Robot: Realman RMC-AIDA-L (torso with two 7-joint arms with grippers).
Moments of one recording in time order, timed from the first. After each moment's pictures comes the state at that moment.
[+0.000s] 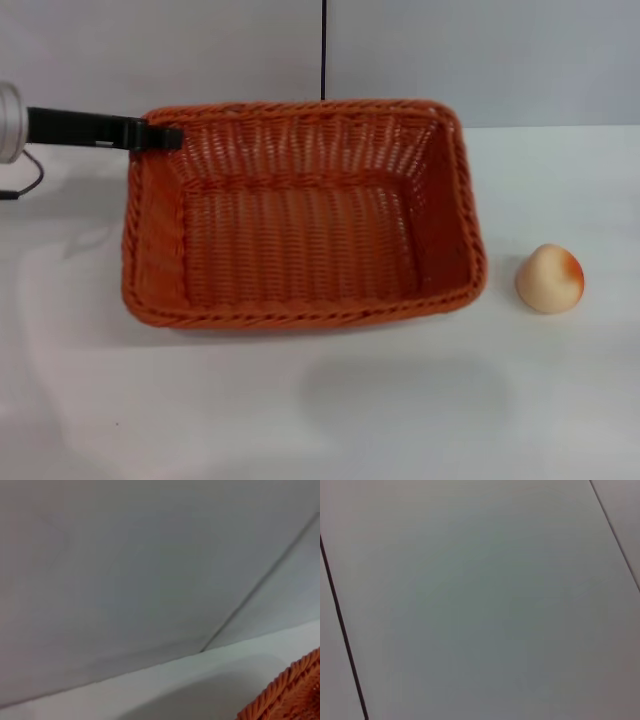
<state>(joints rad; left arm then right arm) -0.58 -2.06 0.82 1.05 2.30 1.36 -2.31 0.38 2.07 -0.05 -0.04 -0.91 -1.30 0.44</state>
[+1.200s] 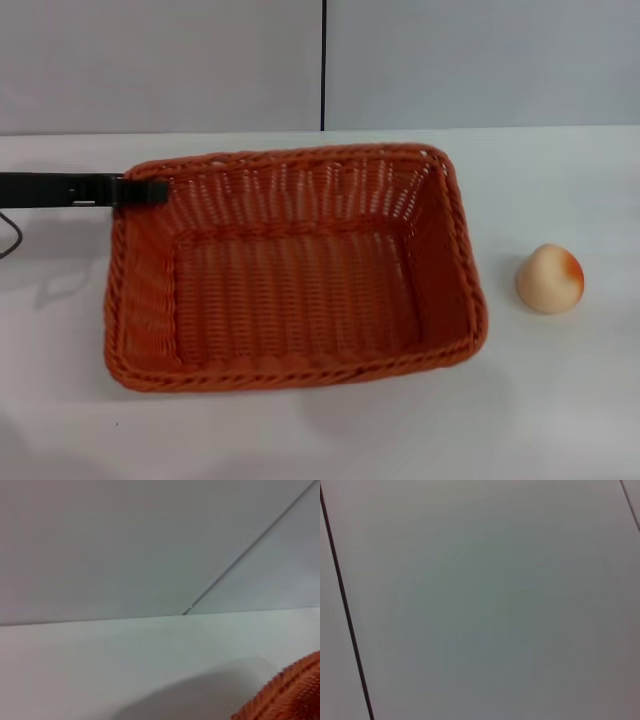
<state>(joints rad) -0.43 -2.06 0.83 1.06 2.18 1.44 -2.29 0.42 2.07 -0.06 -0.09 -0.92 -1.21 0.42</state>
